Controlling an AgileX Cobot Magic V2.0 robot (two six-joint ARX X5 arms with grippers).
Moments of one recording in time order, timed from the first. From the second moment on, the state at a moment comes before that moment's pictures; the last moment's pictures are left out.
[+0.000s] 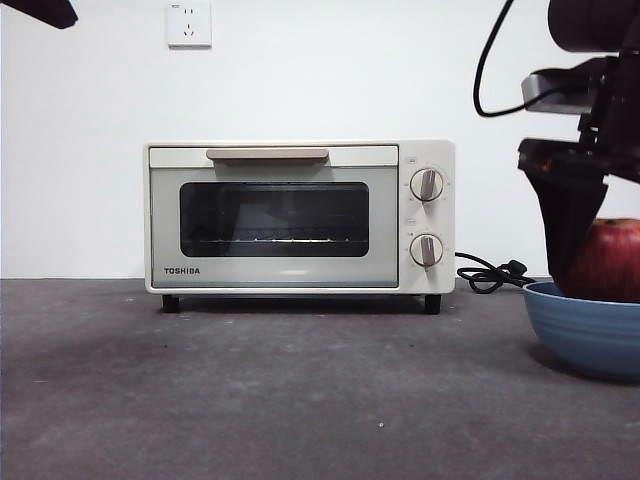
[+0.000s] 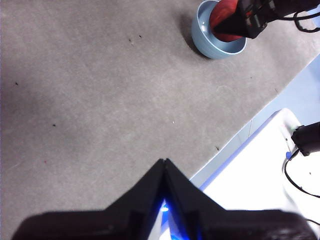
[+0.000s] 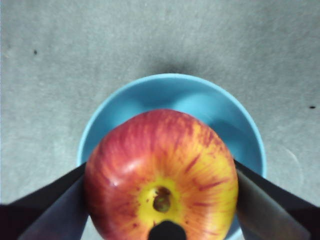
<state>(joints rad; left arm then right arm) -0.40 0.93 1.02 -0.95 0.46 -0.10 0.30 1.42 0.96 -0.71 0.03 0.08</state>
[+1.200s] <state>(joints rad) -0.39 1.32 1.17 -0.25 0.37 -0.08 0.30 1.40 0.94 -0.73 0.00 0.18</state>
